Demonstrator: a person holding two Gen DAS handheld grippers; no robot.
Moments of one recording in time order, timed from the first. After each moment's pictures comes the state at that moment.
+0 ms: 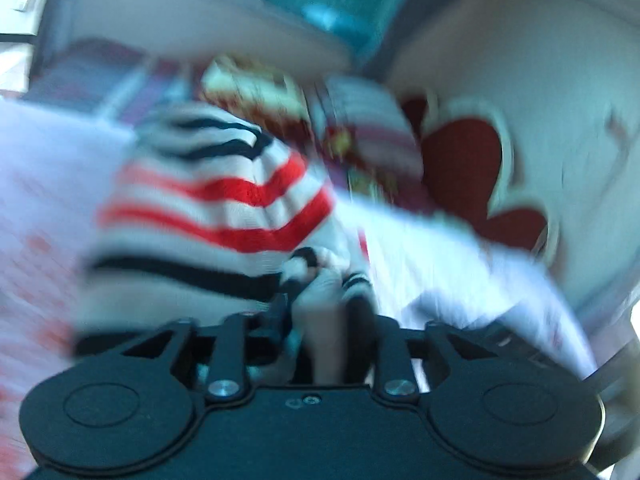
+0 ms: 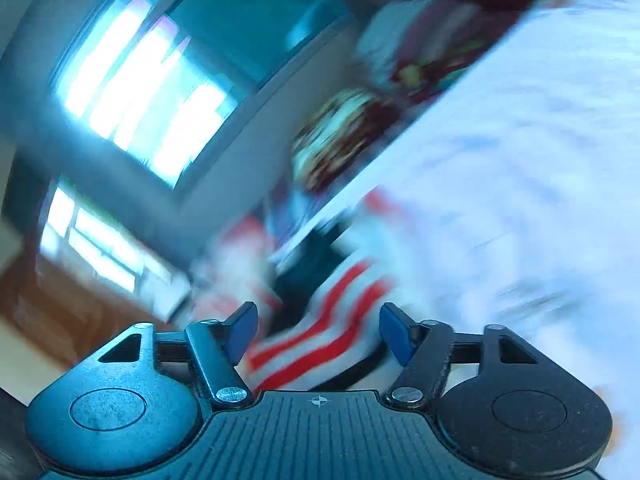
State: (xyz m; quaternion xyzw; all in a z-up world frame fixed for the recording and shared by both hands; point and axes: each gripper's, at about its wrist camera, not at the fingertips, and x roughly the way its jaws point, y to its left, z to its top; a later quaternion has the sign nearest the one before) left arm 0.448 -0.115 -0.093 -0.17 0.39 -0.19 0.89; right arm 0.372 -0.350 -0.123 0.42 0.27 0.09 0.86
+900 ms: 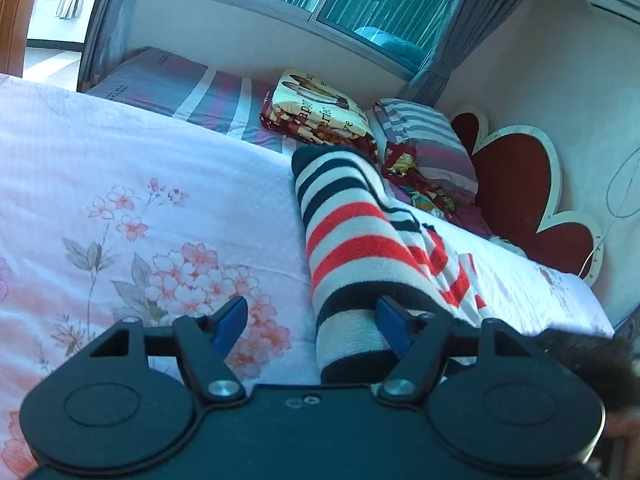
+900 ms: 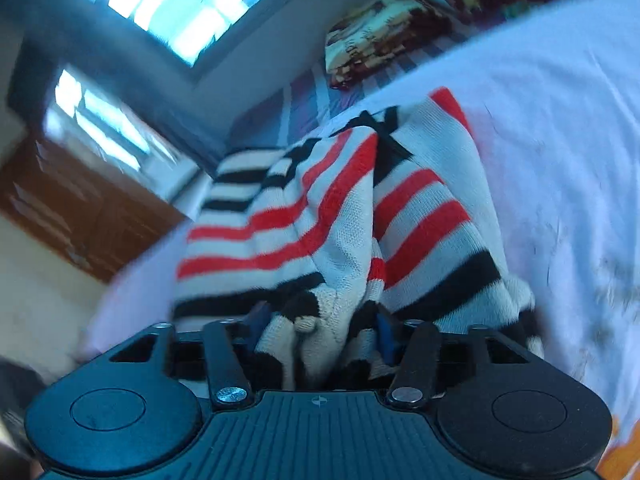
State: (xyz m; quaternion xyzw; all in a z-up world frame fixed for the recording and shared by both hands) left arm 0.434 0.012 -0.100 -0.19 0.35 -0.11 0.91; right arm 0.428 -0.276 -0.126 0.26 0.41 0.18 0.85
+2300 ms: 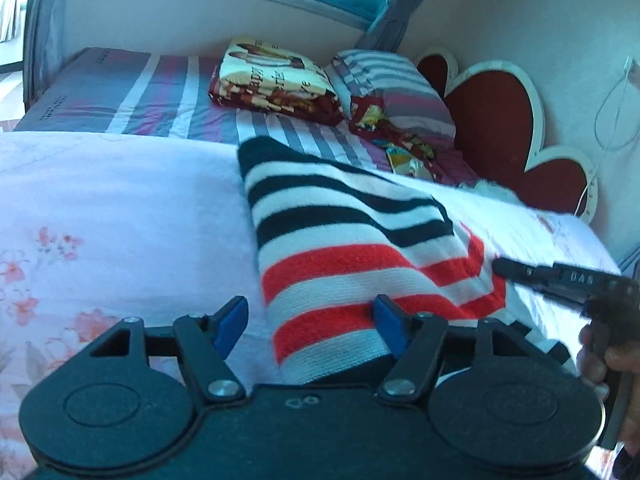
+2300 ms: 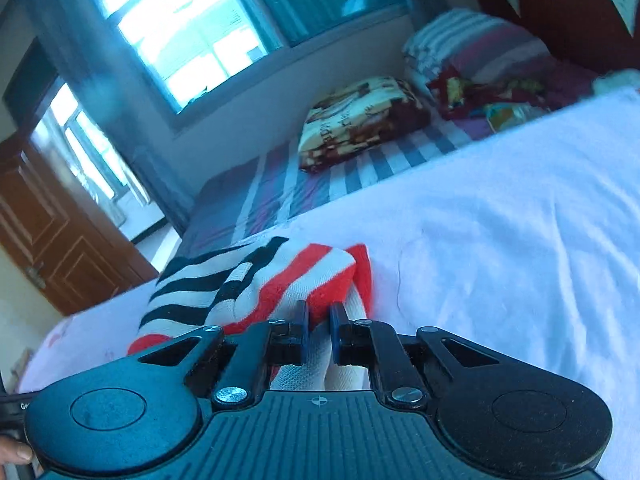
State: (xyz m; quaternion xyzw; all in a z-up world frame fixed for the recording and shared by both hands) left arm 0.519 -0.047 -0.112 -0.09 0.40 -0.16 0.90; right arm 0.464 -0.355 -0.114 0.23 0.31 0.14 0.91
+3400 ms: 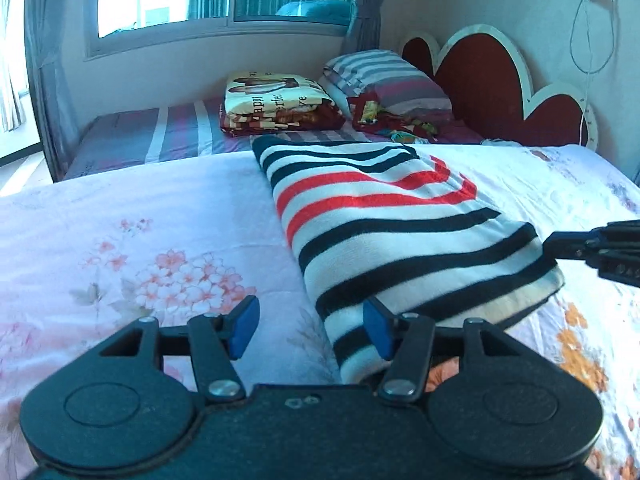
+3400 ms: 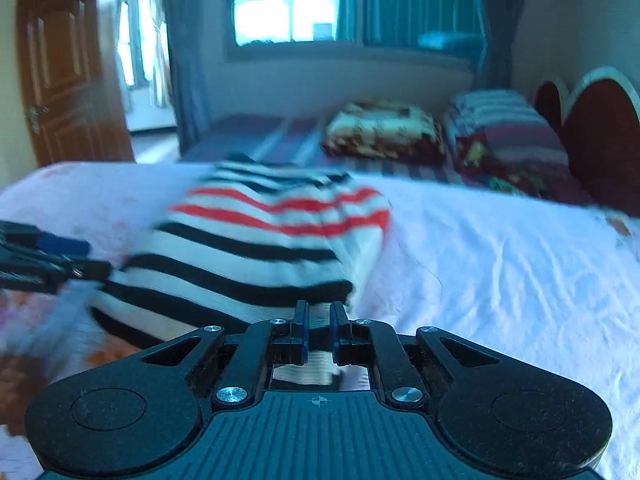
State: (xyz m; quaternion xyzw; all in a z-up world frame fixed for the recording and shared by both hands) left arm 0.392 -0.046 -0.088 0.03 0.36 -0.14 0.92; right arm 0.311 -0.295 -0.095 -0.01 0.30 0.16 0.94
